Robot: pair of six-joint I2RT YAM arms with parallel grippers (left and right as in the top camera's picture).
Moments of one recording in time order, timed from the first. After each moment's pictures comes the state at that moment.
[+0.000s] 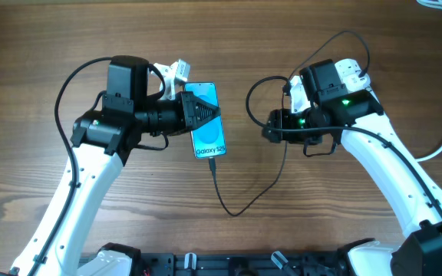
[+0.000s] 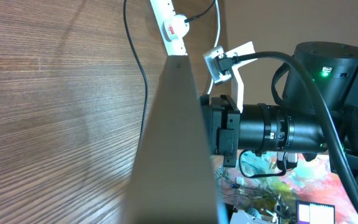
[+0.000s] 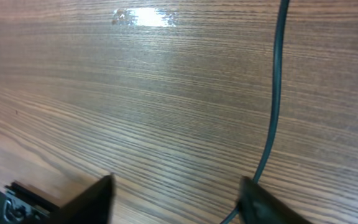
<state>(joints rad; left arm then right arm) -0.25 1.32 1.13 -0.64 0.83 -0.59 0.32 1.51 1.17 -0.92 -0.36 0.32</state>
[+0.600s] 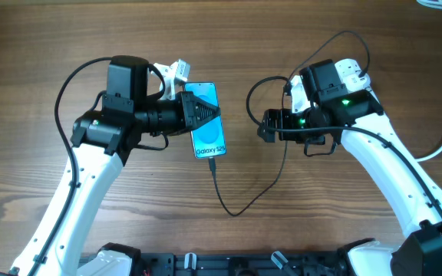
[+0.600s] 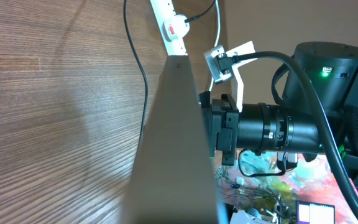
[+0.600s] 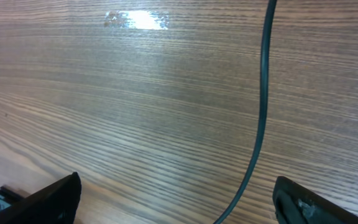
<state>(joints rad) -0.25 1.32 1.13 -0.64 0.83 -0.59 0.32 1.51 1.17 -0.92 -0.33 0.32</state>
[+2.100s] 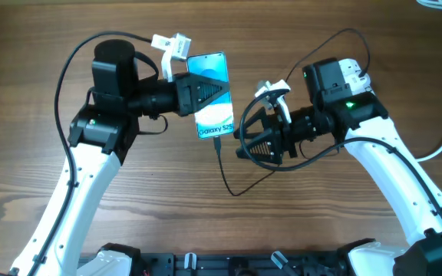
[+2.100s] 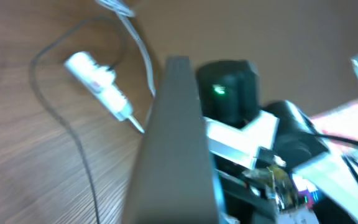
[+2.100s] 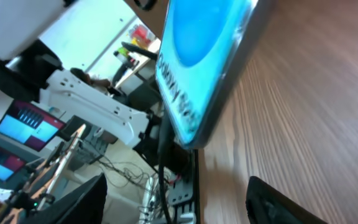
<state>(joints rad) -0.23 1.32 1.13 -0.23 1.07 -0.58 0.32 1.48 1.17 -0.84 -1.37 -0.42</state>
